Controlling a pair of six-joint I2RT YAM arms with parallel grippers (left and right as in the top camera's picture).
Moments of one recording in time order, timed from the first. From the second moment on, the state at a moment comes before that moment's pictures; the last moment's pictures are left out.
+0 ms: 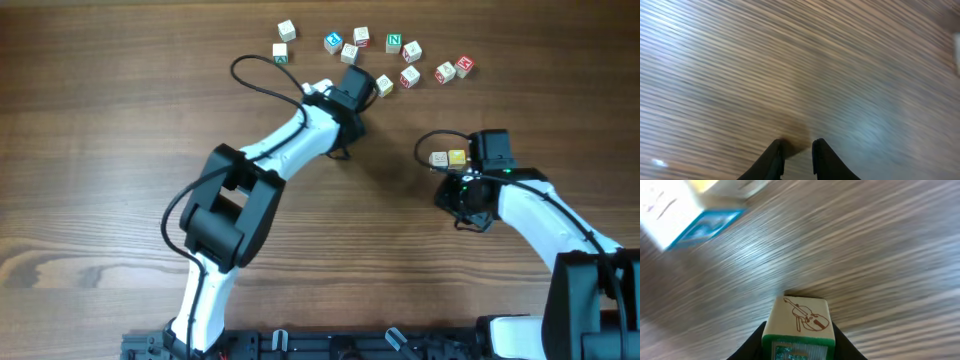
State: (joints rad) left arm -0.62 2.21 1.61 -0.60 -0.15 -0.99; right arm 0.01 1.55 0.73 -0.56 -0.14 0.61
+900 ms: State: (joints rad) left arm -0.74 2.25 1.61 -0.43 -0.09 -0.99; right arm -0.18 1.55 0.80 -0.33 -0.06 0.69
